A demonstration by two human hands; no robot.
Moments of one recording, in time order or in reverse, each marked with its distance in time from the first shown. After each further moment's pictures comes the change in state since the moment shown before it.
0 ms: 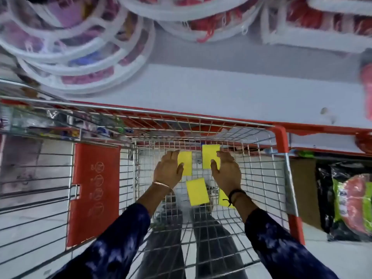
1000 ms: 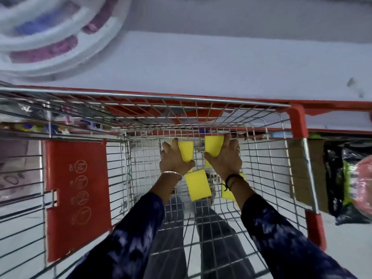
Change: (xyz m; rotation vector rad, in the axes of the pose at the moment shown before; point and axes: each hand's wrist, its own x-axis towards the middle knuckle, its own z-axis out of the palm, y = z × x) left_hand 0.038 0.016 0.043 -0.103 -0.101 -0.317; right_hand 0.035 0.005 0.028 -0.055 -0.078 0.301
